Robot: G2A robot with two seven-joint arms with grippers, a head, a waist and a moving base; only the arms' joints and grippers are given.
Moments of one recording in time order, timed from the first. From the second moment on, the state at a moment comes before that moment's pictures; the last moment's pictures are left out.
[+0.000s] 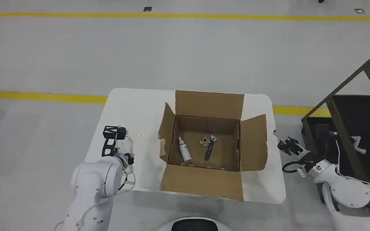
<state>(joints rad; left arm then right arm) 1.33 -1.39 -1.47 -2.01 1.56 0.05 -1.42 -1.56 -1.09 1.87 -1.77 -0.07 -0.11 0.69</state>
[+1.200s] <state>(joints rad) 1.39 -1.39 -1.39 -1.89 1.58 0.02 -1.21 -1.68 -1.09 1.90 -1.76 -0.06 -0.17 0.65</state>
